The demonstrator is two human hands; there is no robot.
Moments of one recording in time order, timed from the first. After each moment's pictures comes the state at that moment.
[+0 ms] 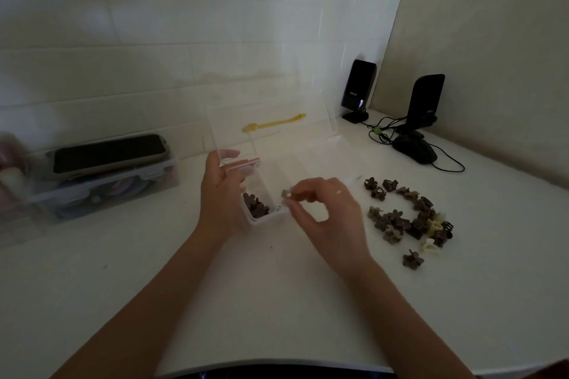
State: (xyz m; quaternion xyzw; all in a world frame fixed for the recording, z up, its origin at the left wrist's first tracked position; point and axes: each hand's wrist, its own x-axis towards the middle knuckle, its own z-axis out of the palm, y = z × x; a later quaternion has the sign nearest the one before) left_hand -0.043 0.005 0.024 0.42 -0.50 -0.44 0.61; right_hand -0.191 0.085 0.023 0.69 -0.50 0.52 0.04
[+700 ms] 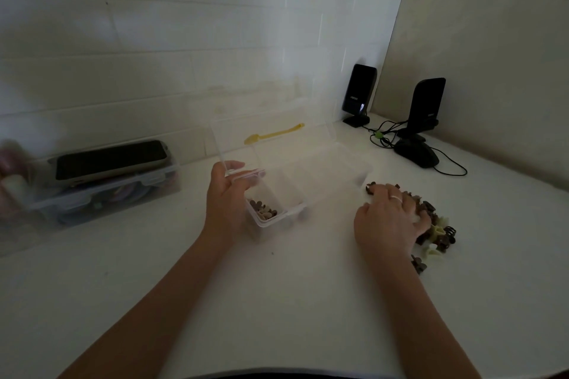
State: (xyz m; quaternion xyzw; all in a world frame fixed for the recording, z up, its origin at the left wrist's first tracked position) left_hand -0.047 -0.001 0.018 0.45 -0.46 -0.49 0.59; right_hand -0.241 0.078 0.019 0.43 -0.87 0.24 0.06
